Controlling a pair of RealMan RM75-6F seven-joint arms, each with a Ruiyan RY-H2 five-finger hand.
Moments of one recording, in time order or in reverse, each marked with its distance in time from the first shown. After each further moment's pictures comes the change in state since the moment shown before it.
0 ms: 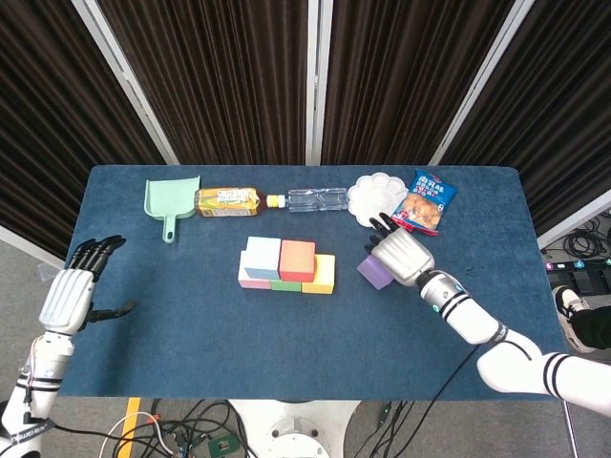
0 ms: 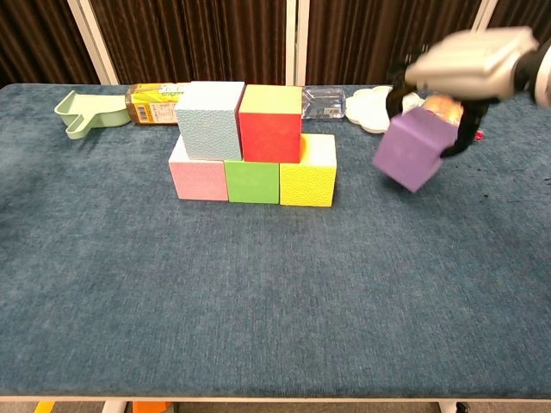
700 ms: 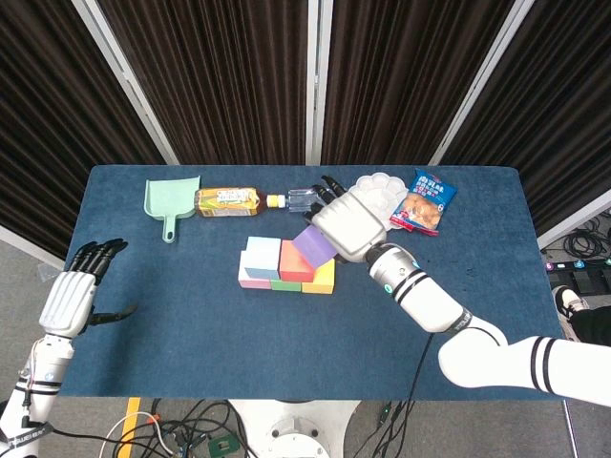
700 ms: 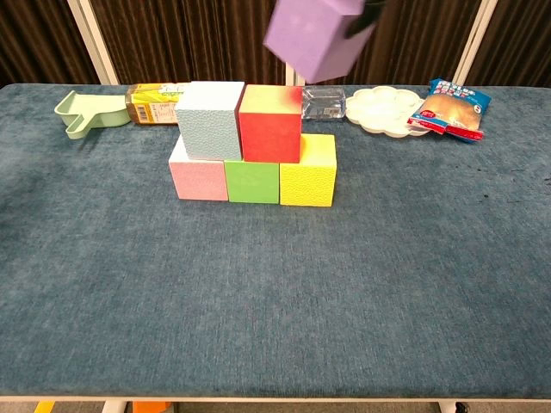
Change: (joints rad) left arm 0.005 0.020 0.006 -0.032 0.001 -0.013 0.043; right arm 0.305 0.134 0.183 -0.328 0.518 -0.005 -0.232
